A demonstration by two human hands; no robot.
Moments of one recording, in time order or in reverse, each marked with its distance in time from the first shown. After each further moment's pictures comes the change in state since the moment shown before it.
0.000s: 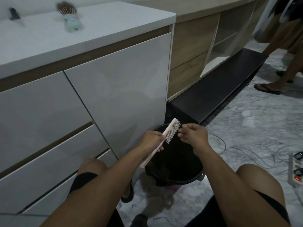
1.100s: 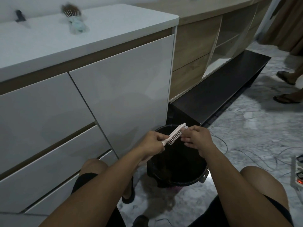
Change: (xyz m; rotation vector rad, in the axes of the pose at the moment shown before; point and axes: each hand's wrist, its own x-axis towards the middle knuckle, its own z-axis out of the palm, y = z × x) left_hand -0.009 0.000 -0.010 0.195 -0.153 0.155; right_hand 0.002 -0.003 -0.009 -0.091 -0.122 0.060
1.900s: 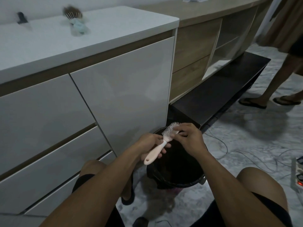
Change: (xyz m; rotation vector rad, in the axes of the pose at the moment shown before) left_hand 0.009 -0.008 -0.013 -0.560 -0.177 -0.281; right_hand 0.005 0.016 0.015 -0.400 -0.028 -0.526
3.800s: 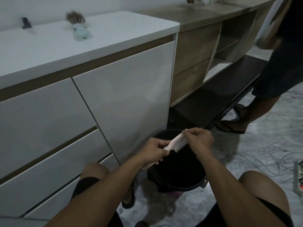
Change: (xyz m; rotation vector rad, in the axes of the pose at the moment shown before) left_hand 0.009 -0.023 0.006 0.460 0.111 0.281; right_hand 0.009 0.002 -0.006 -0.008 0.342 0.239
